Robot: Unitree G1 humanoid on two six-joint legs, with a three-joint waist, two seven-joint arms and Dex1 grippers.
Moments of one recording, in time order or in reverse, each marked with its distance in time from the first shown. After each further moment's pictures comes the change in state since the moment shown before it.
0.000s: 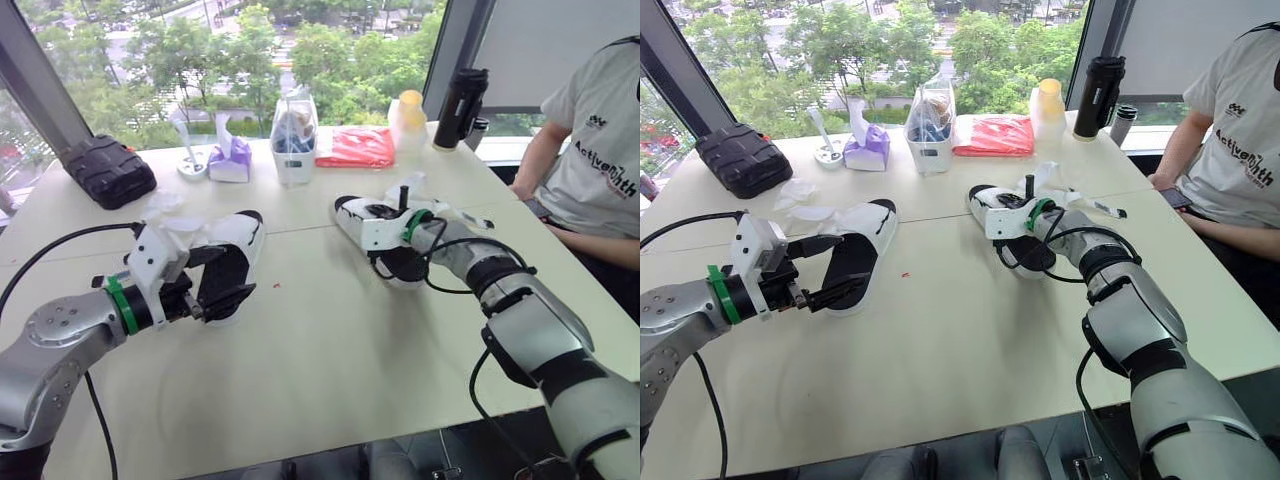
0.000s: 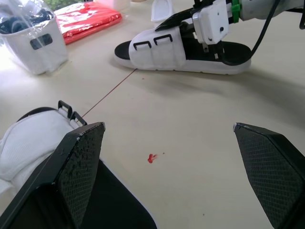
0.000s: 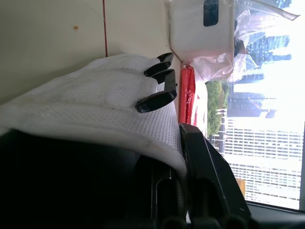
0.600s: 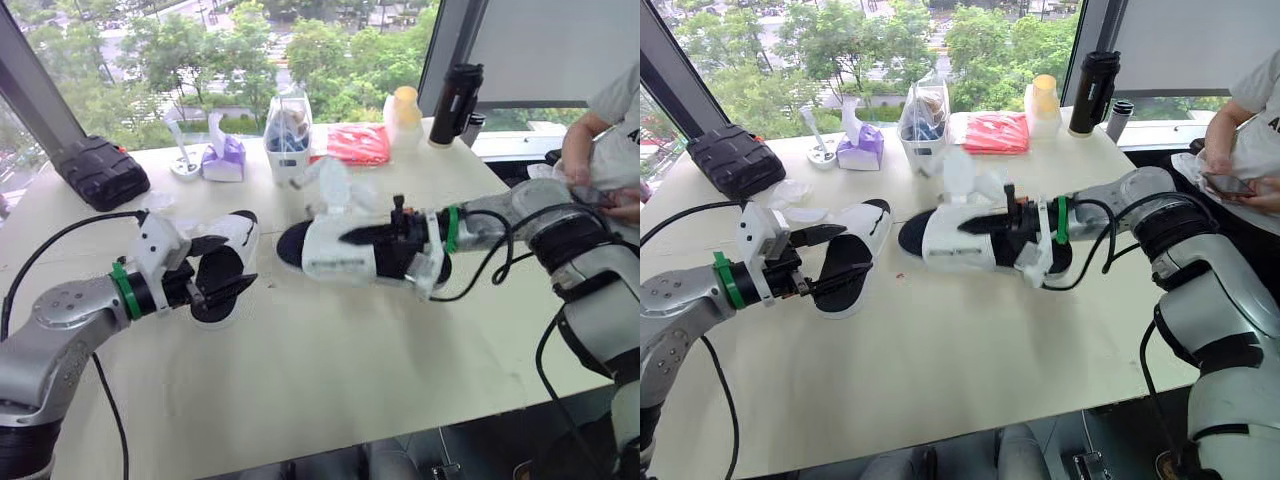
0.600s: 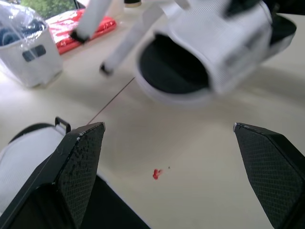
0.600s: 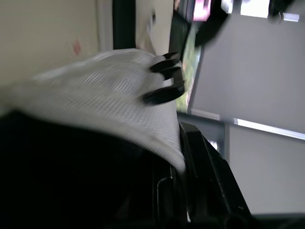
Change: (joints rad) left arm -0.116 -0.004 -0.048 0.121 0.054 -0.058 -0.074; right arm -0.060 -0.358 0.188 -0.550 -0.476 -0.833 -0.542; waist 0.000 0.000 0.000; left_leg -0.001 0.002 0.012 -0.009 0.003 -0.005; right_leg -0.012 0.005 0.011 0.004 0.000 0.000
